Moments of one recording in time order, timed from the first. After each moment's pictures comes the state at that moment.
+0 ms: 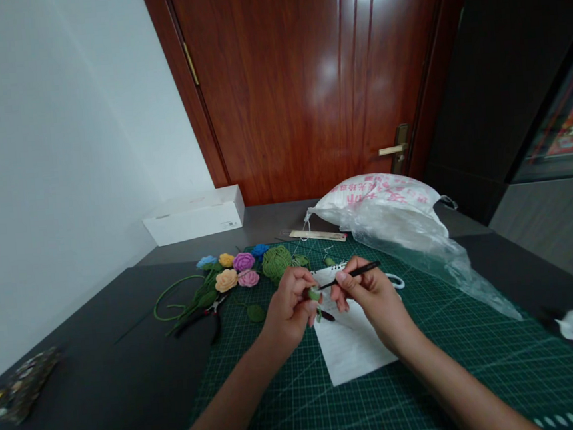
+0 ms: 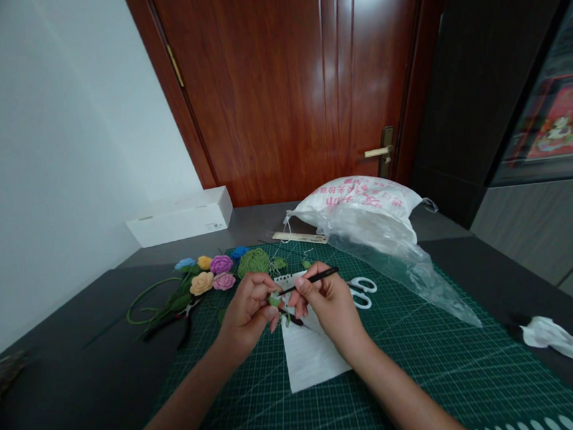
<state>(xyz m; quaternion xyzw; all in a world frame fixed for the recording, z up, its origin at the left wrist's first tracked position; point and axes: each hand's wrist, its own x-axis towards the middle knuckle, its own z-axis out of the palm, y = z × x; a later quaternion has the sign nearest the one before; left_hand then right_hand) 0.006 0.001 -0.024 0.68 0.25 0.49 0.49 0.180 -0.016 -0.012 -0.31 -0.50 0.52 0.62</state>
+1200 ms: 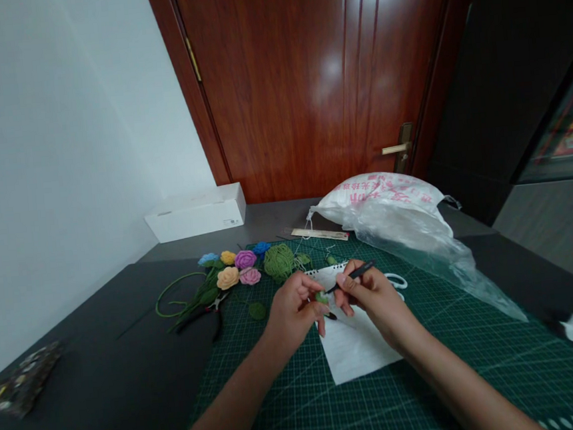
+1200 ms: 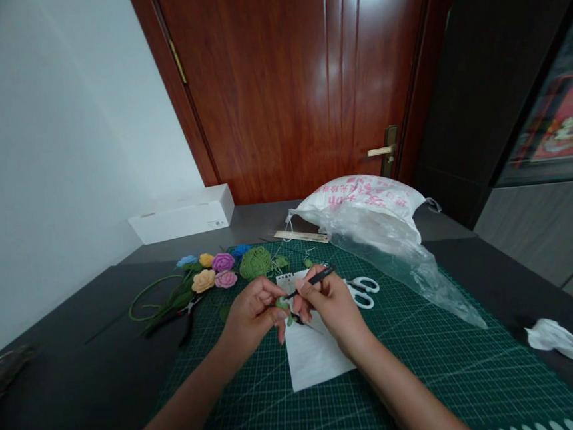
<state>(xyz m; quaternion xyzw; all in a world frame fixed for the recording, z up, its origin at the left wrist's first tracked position) 0.011 0.003 -0.032 0.65 0.30 0.46 0.53 0.184 -0.014 -0.013 -0.32 -0.50 0.57 0.57</state>
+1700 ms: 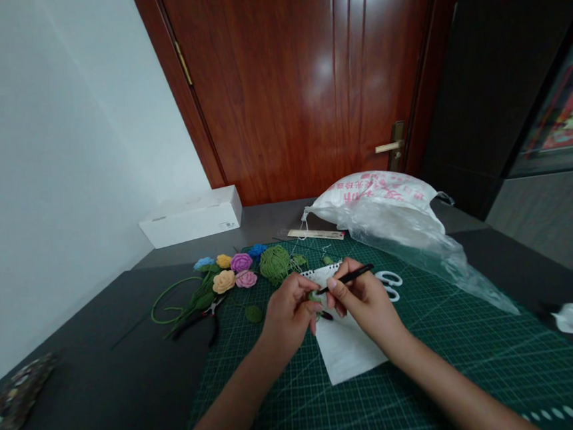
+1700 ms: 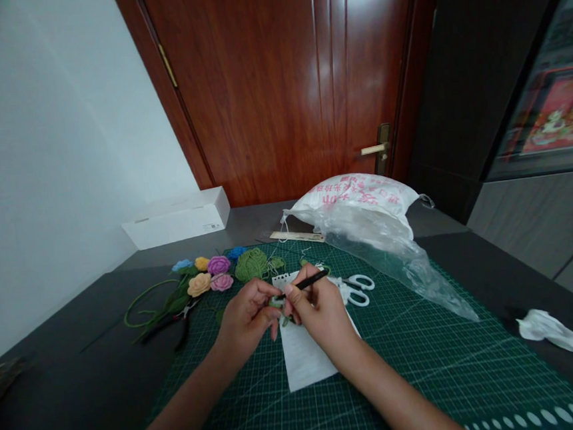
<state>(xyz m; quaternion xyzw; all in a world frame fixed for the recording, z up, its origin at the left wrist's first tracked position) 0.011 -0.003 -0.021 0.67 0.35 0.45 0.48 0.173 -0.024 -0.018 -0.34 -0.58 0.42 0.60</state>
